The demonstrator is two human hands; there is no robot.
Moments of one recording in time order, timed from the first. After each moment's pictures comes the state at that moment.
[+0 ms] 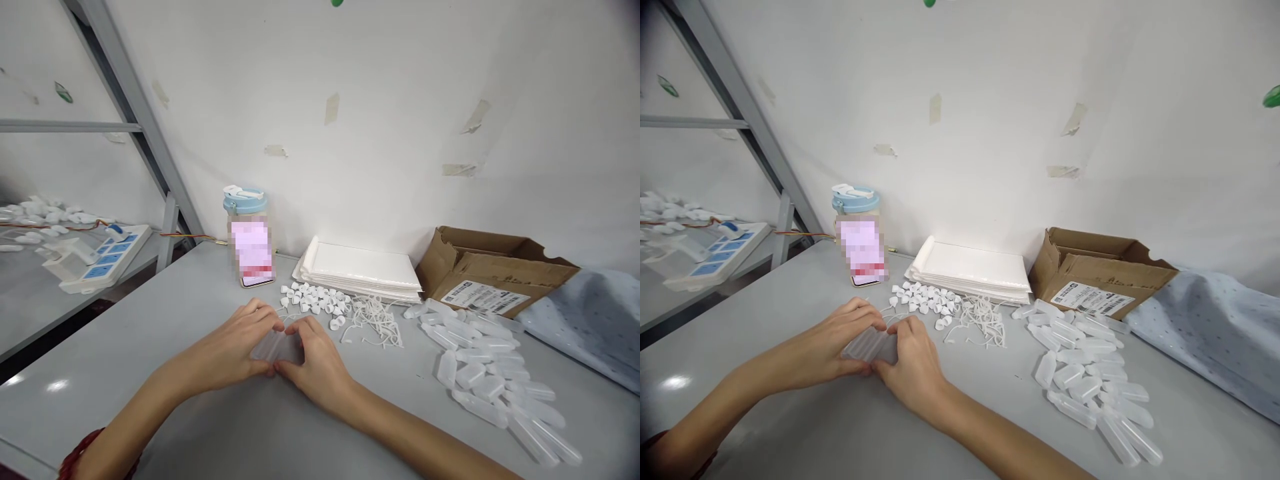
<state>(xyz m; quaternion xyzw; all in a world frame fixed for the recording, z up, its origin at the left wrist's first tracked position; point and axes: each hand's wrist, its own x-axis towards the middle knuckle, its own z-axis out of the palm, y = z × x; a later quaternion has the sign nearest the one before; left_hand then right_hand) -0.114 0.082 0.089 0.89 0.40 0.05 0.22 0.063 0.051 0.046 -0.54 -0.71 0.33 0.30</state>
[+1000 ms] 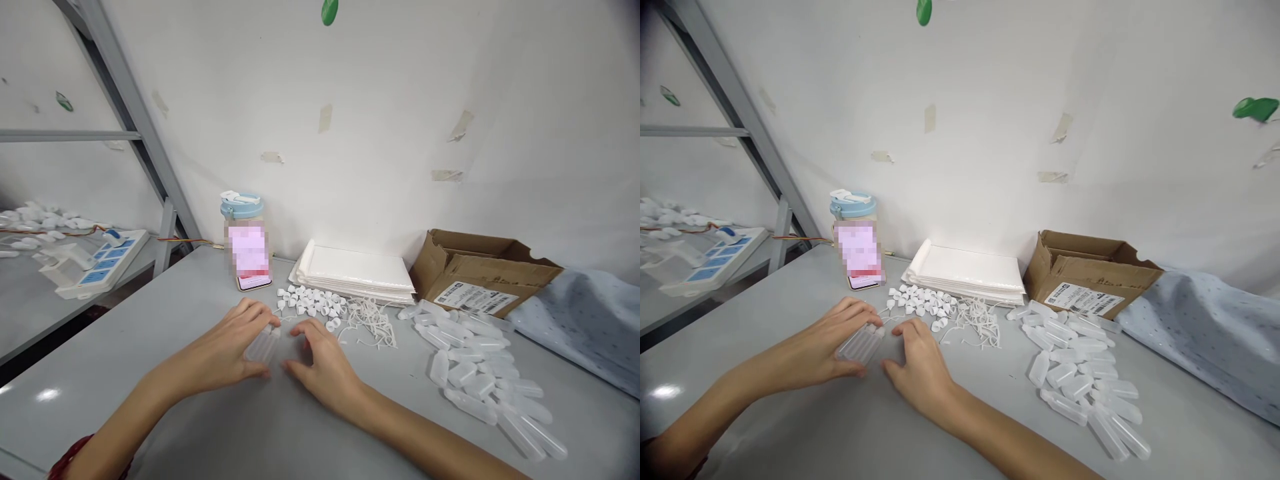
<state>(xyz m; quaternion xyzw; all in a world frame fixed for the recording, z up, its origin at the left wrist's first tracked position) -0.117 0.082 0.089 0.88 0.41 0.08 0.20 0.081 0.047 0.050 -0.53 -0.73 0.32 0.31</state>
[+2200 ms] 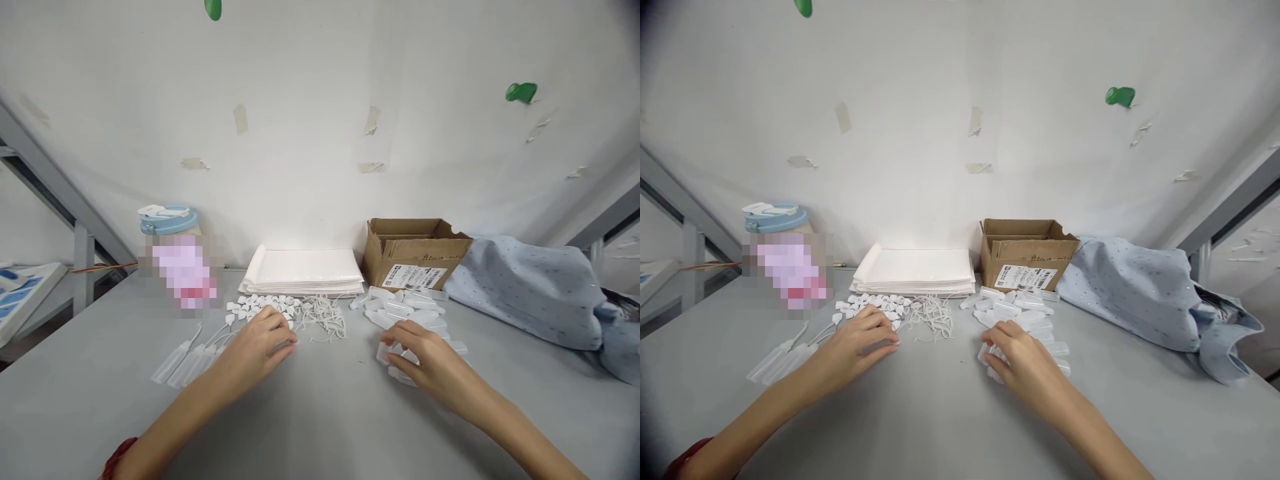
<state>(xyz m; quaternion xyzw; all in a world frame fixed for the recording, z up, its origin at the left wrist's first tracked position) -0.009 0.090 0.068 0.94 0.28 0.14 0.13 0.273 -0.023 0.083 -0.66 -0.72 0.15 0.17</state>
